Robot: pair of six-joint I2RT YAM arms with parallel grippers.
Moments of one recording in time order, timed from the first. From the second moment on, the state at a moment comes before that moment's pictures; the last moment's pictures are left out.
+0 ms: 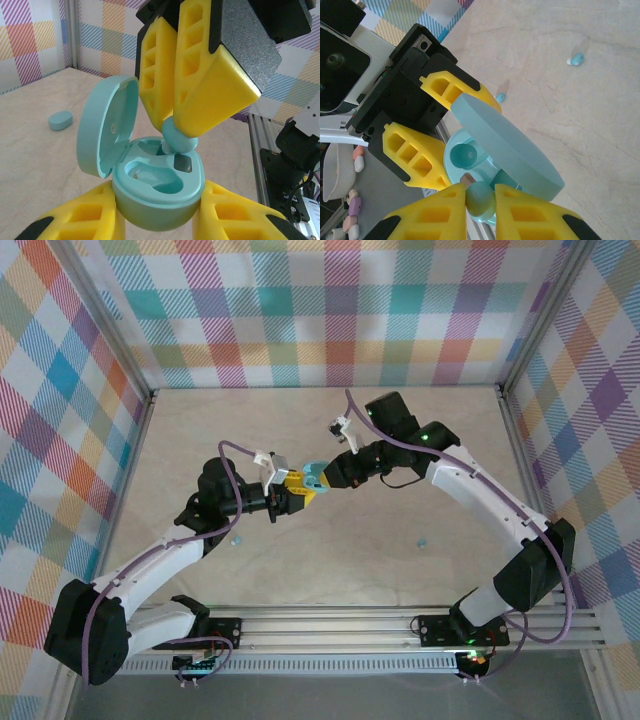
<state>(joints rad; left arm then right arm) -0.47 1.11 0.63 0.31 0.80 -0.03 0.63 1.51 1.51 -0.87 -0.72 0.11</state>
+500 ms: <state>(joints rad) -0.47 1.11 0.63 0.31 0.80 -0.03 0.63 1.53 1.51 -0.89 -0.71 0.10</state>
